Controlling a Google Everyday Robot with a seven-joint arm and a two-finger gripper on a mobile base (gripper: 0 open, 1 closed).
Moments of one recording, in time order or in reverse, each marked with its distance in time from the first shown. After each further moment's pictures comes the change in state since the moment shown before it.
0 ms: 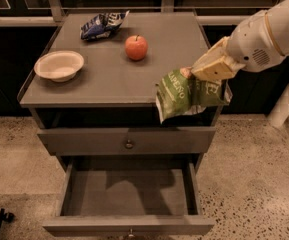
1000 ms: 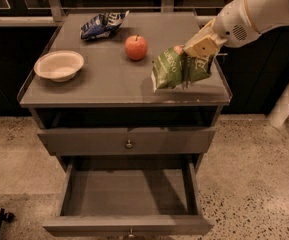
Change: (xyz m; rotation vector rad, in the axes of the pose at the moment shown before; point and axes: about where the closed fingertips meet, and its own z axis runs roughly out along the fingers) arm -0.013 -0.086 0.033 0.018 -0.042 0.054
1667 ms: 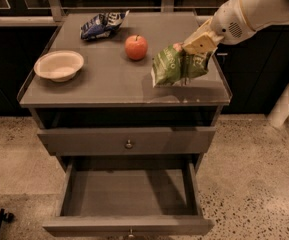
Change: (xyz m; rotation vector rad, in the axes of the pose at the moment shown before) arm 0.001 -0.020 0.013 0.001 0.000 0.021
